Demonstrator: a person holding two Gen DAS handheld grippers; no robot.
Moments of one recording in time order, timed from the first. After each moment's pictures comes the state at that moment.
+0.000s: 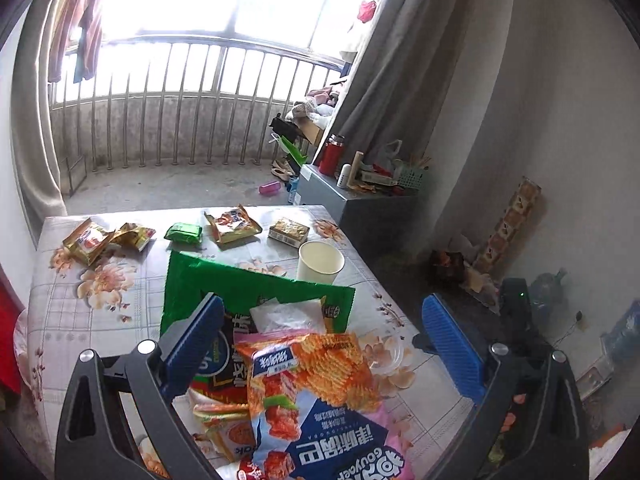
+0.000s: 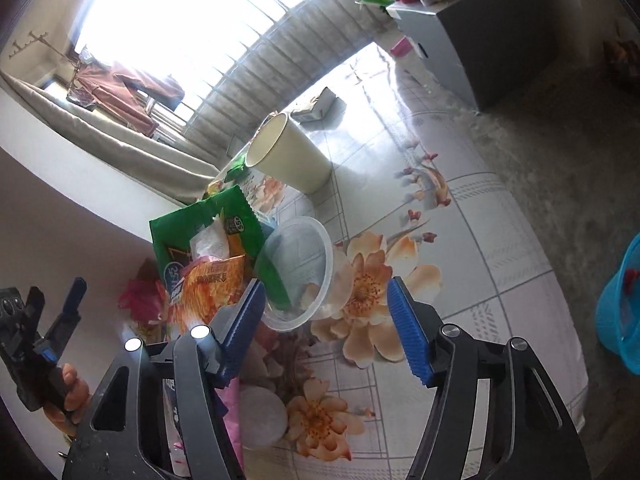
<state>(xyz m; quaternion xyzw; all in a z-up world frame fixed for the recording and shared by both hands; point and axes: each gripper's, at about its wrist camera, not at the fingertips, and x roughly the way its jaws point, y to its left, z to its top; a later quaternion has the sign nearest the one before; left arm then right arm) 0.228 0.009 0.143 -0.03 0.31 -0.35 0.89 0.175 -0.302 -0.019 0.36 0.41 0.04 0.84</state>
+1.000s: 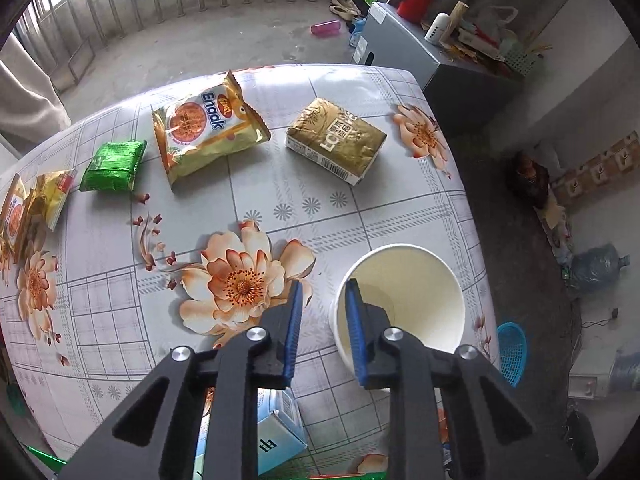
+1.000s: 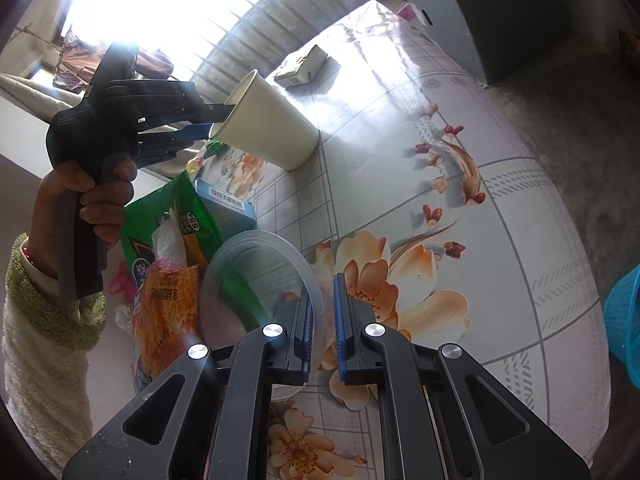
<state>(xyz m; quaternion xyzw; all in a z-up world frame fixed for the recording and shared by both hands) 0.453 -0.159 0.019 0.05 0.60 -0.21 0.77 0.216 -0.300 -0.046 0.35 0.47 0.05 0.81</state>
